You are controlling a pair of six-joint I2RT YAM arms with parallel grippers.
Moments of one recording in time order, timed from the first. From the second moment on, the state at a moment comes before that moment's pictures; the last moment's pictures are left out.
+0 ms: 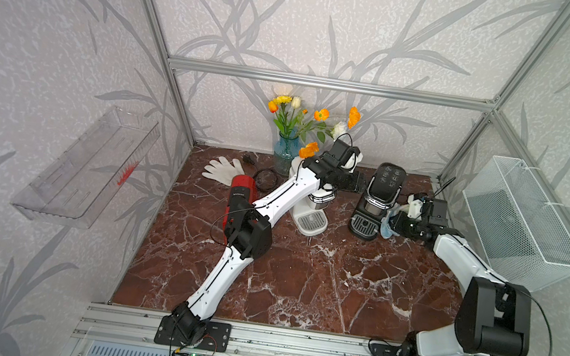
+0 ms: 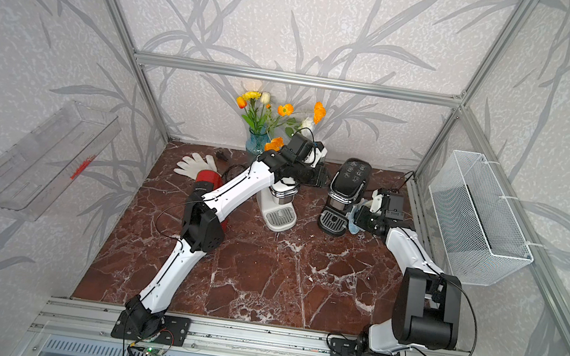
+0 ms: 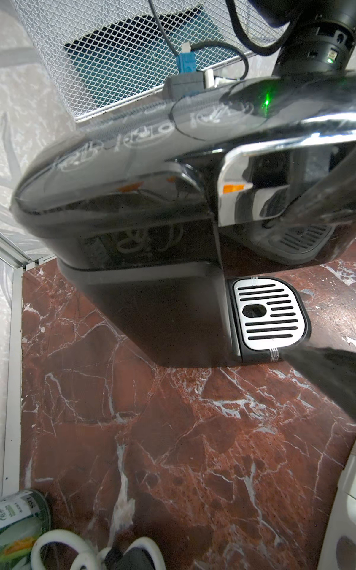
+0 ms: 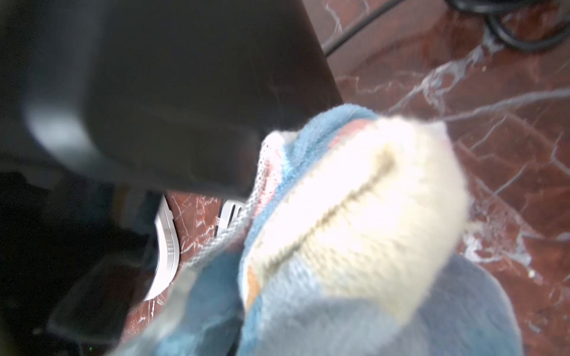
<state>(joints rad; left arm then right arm) -0.66 2.45 2.53 -0.79 0.39 -0.46 -0.05 1.50 0.93 -0.28 -0.35 0.35</state>
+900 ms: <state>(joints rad) -0.65 2.38 2.42 -0.81 0.37 -0.45 -0.07 1.50 1.03 -0.01 -0.30 0.44</state>
